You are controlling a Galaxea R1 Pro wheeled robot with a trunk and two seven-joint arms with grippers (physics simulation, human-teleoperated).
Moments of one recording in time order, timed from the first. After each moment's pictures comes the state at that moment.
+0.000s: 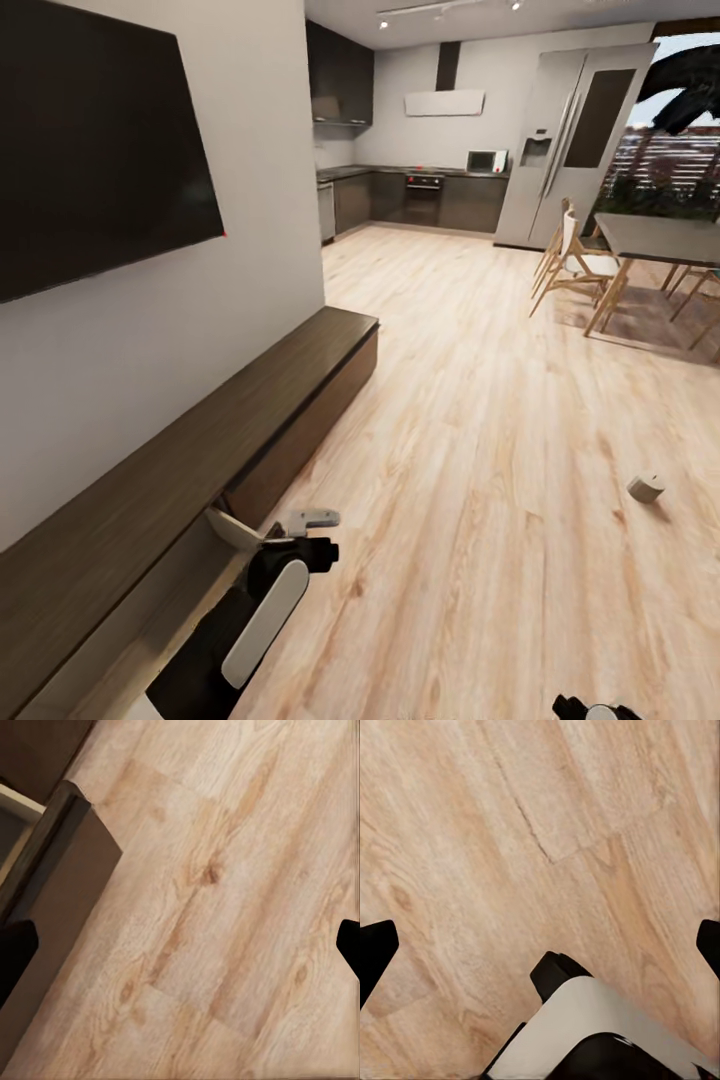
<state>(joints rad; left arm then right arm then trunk) -0.45 -0.06 -0.51 -1.34 0.74 0.79 0.81 -0.07 -0.02 -0.25 -1.15 -0.74 0.52 -0.68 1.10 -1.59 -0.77</state>
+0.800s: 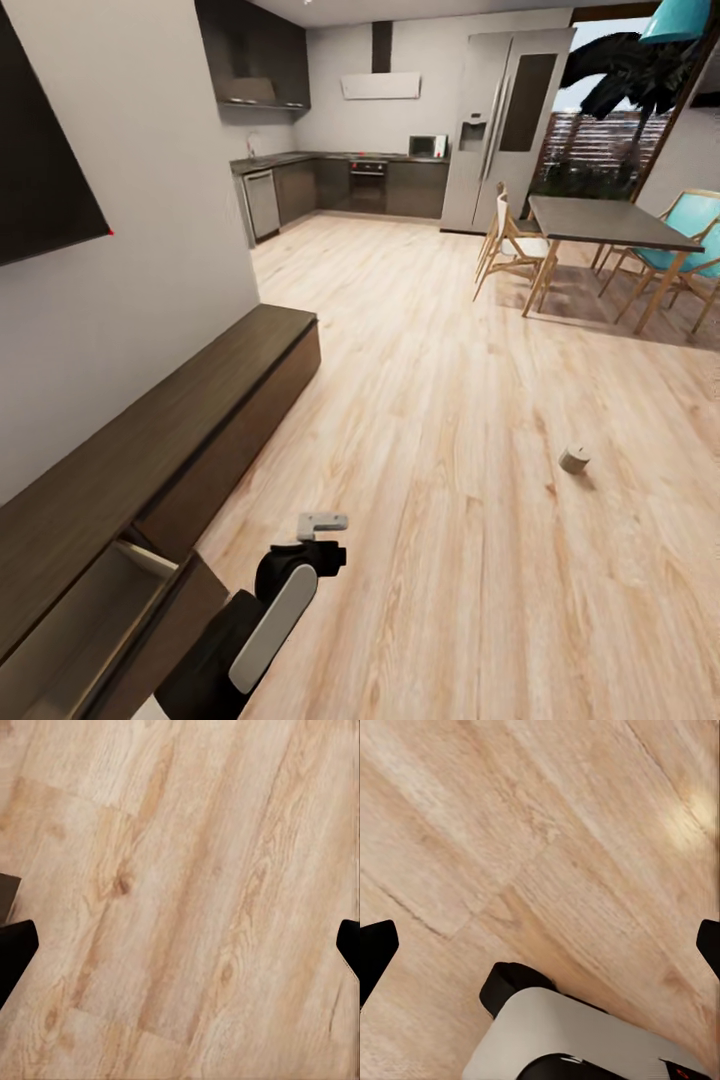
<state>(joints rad) -0.45 -0.07 -0.54 -1.33 0.74 0.79 0.81 -0.07 -0.08 -0.35 -0.92 -0.75 0.35 -0.59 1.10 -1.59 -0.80</state>
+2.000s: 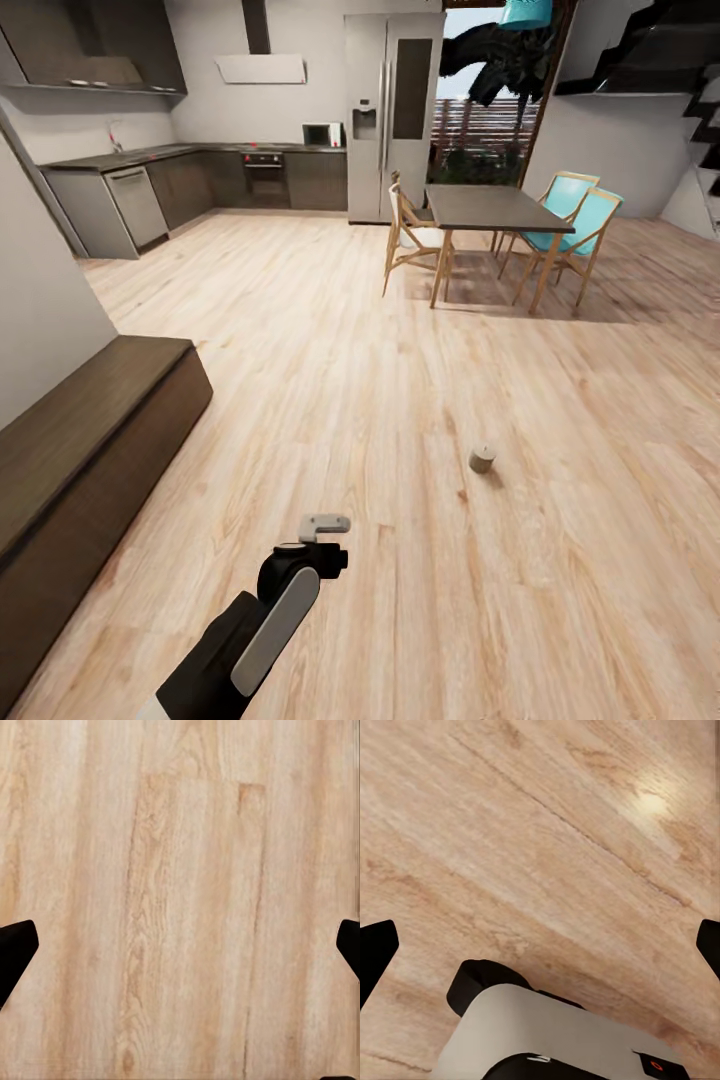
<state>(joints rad) -0.45 -0.07 -0.55 -1.32 0.73 0.79 0.81 -0.07 -0.08 -0.35 -0.85 -0.74 0.29 -0.59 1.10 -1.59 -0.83</state>
